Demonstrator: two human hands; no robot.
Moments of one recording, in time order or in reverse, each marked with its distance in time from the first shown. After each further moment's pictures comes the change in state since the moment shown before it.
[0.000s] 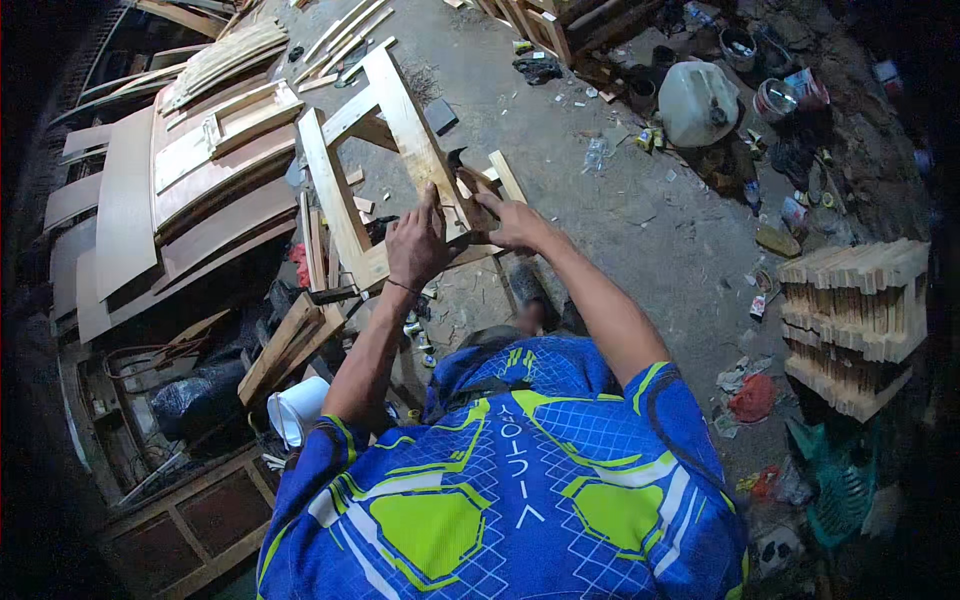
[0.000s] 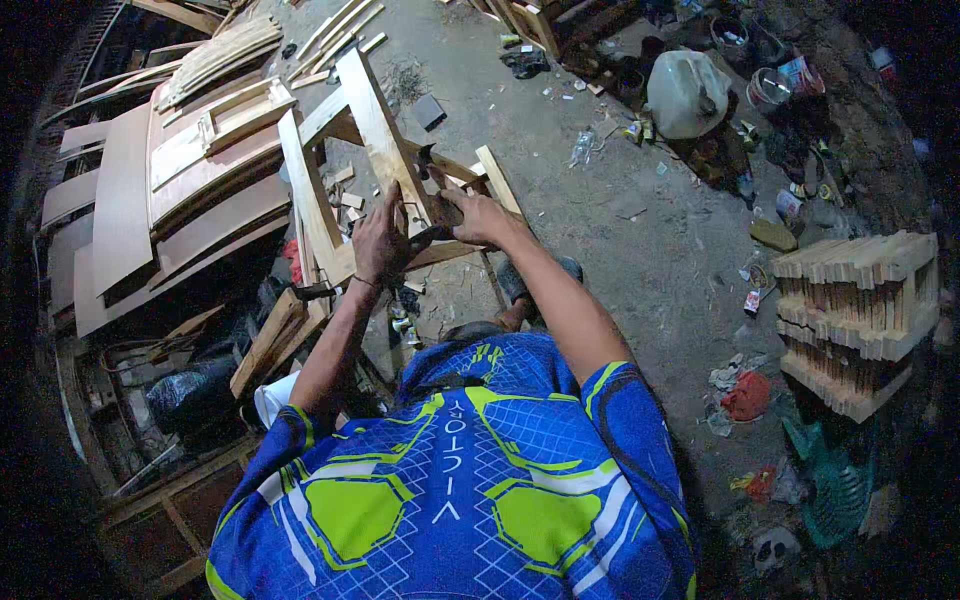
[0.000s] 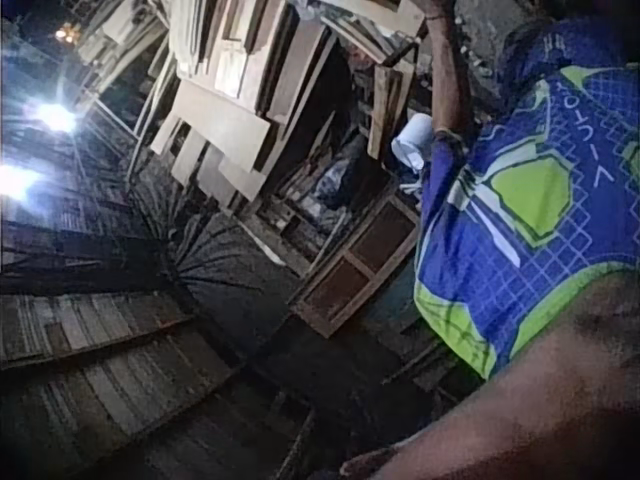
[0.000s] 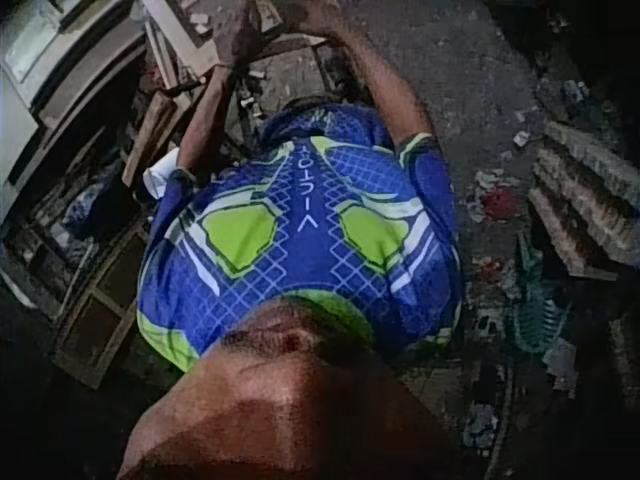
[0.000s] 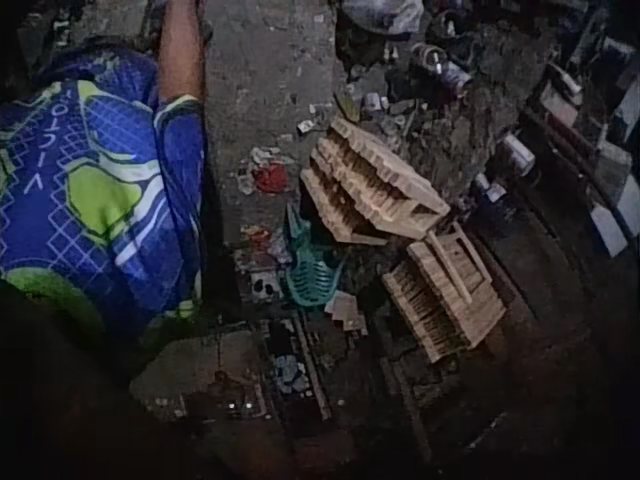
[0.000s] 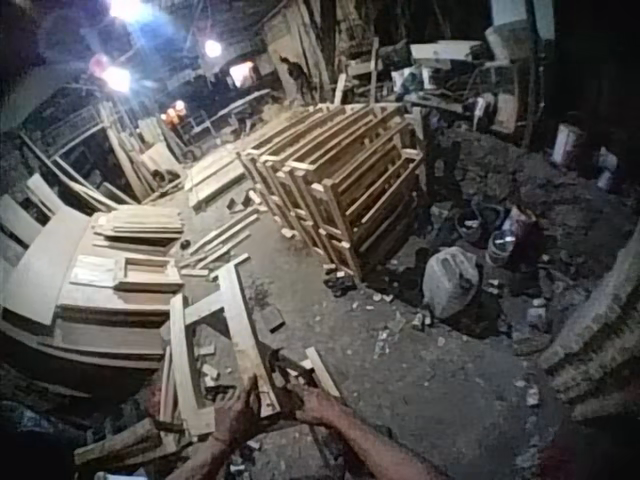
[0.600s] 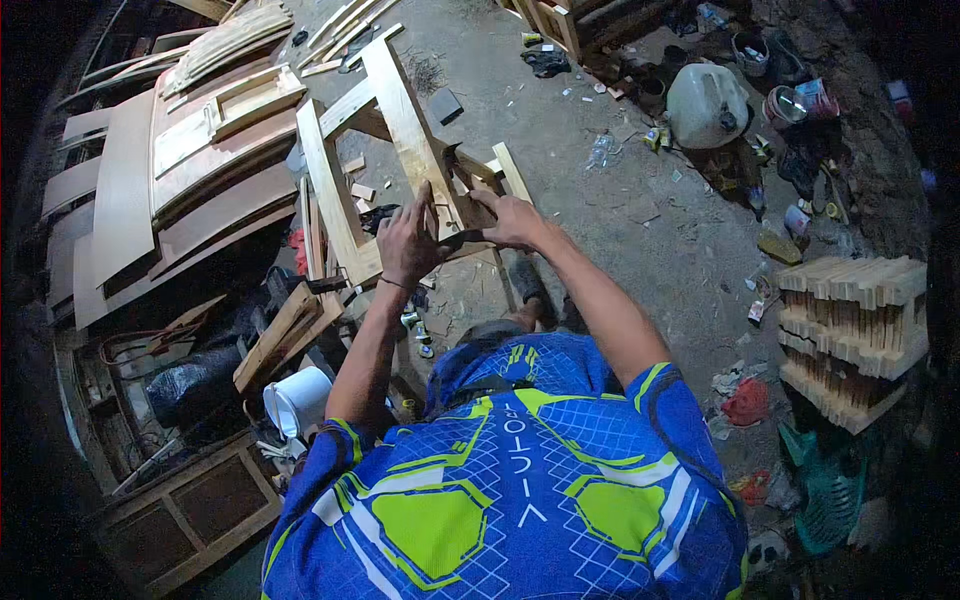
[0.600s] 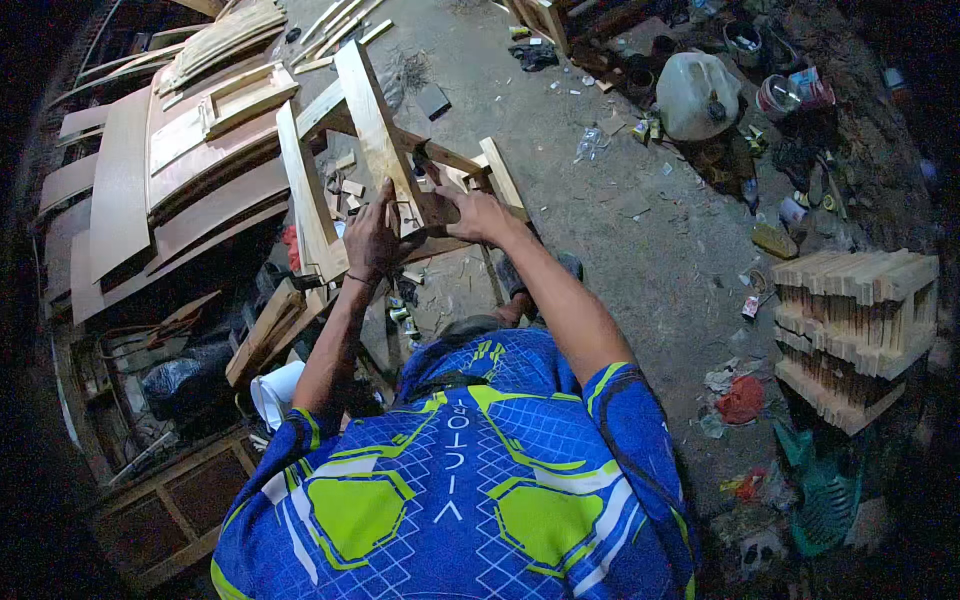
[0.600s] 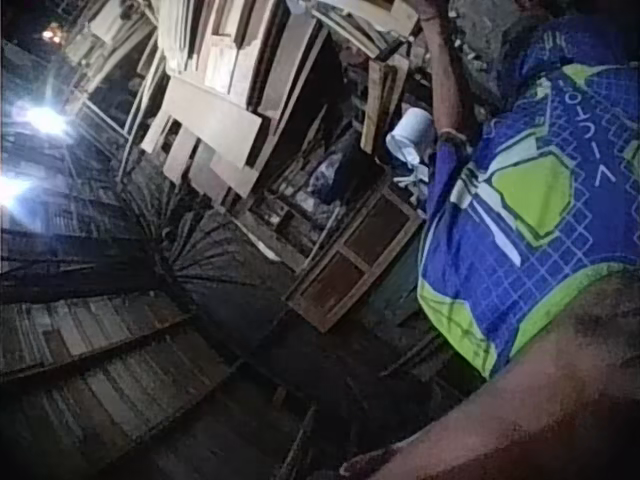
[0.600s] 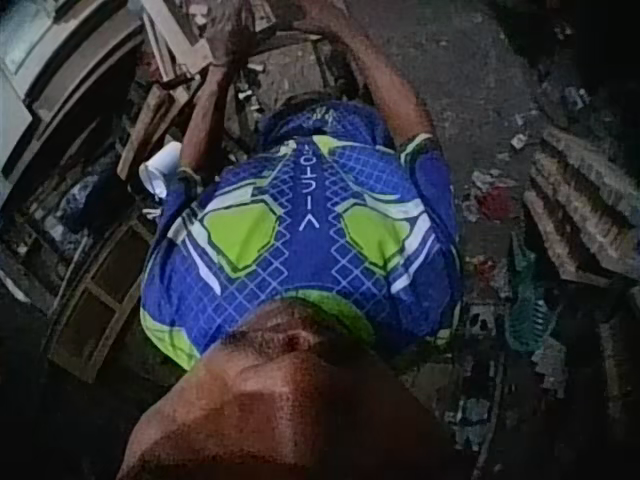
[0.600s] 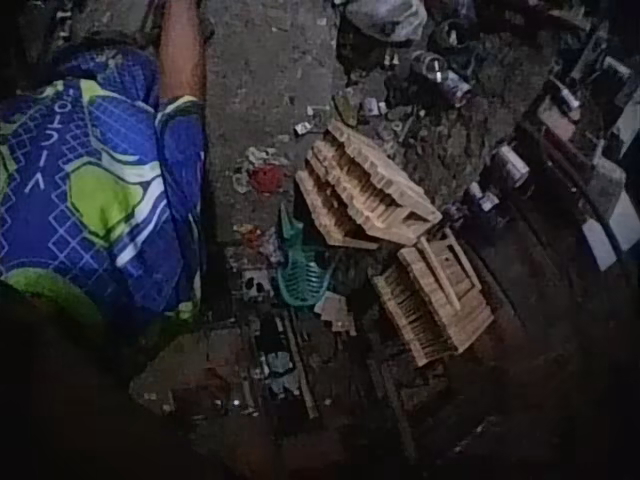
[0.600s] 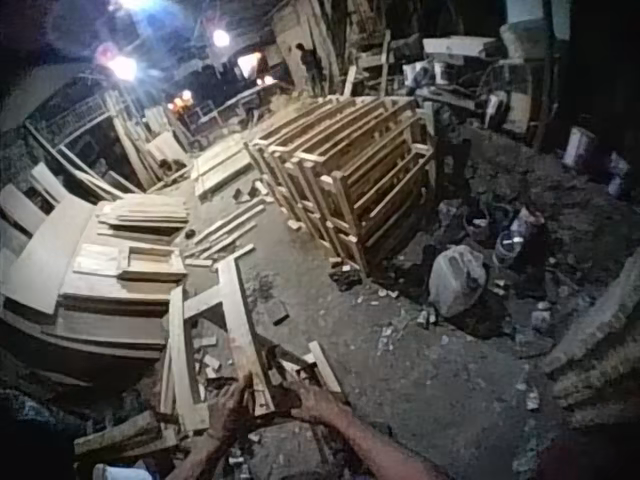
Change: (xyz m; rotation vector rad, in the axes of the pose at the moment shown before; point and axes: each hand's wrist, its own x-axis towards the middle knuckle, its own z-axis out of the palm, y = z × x) left_hand -0.005 -0.020 0.002 0.006 0.103 0.049; right_hand 0.008 -0.008 0.004 -0.022 0.011 -0.067
